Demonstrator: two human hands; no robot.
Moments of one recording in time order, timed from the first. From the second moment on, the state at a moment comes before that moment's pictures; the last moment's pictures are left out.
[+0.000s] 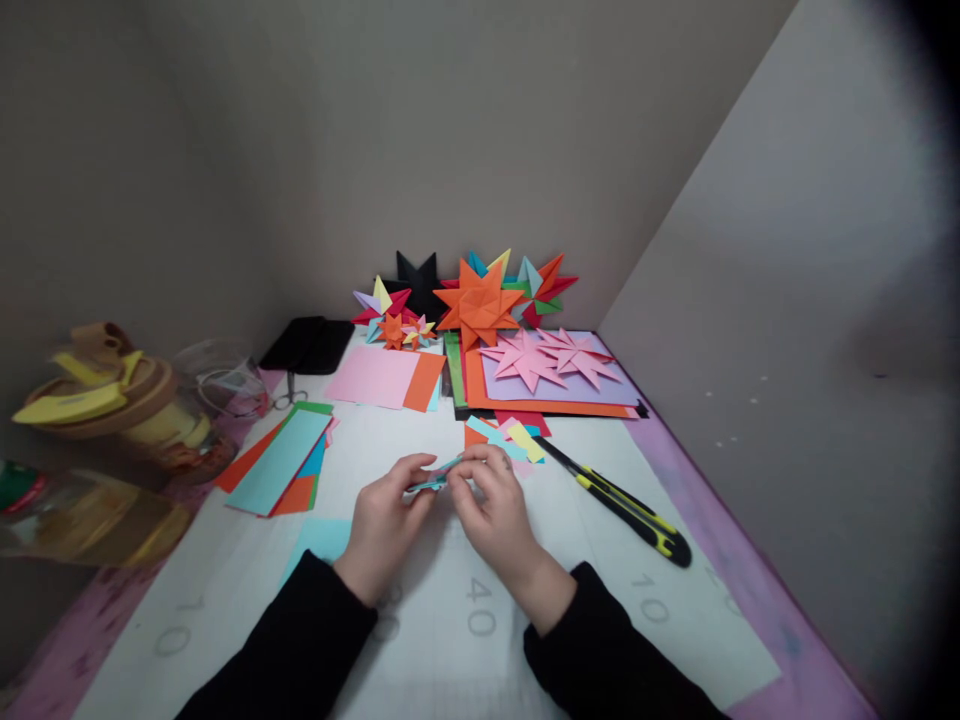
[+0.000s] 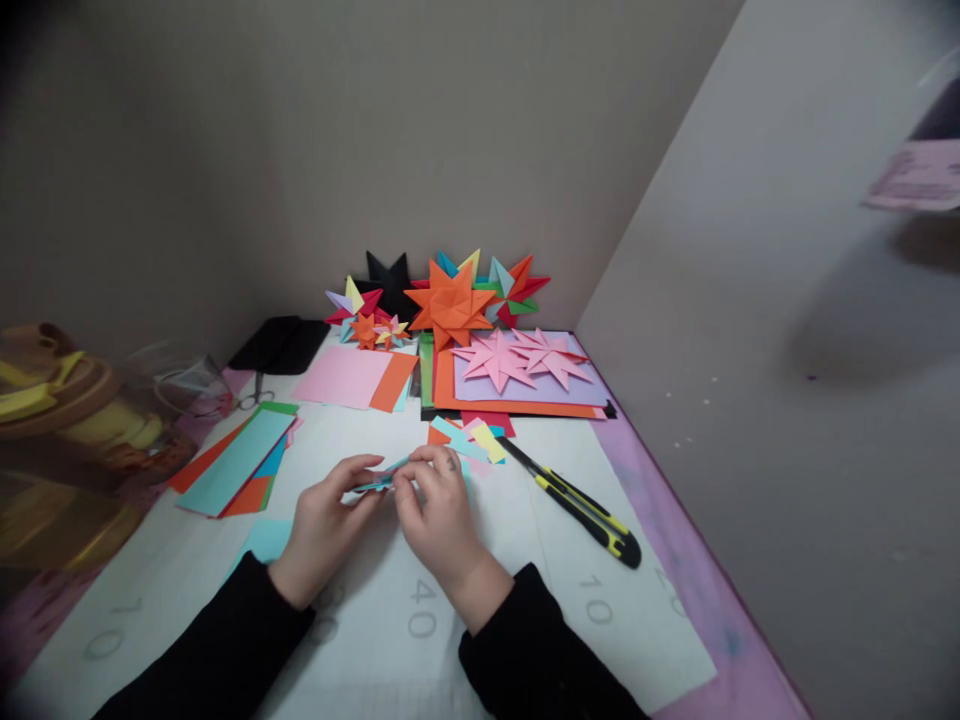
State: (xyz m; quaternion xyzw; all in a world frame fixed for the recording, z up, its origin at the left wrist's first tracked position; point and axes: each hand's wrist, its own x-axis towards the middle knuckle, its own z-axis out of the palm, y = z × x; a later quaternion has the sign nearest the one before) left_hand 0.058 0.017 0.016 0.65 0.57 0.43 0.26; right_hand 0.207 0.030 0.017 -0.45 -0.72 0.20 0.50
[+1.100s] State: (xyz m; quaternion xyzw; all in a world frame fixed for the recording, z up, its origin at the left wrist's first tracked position) left_hand 0.064 0.020 0.022 0.53 0.58 0.46 0.42; right_hand 0.211 0.030 0.016 -0.37 -0.77 0.06 0.52
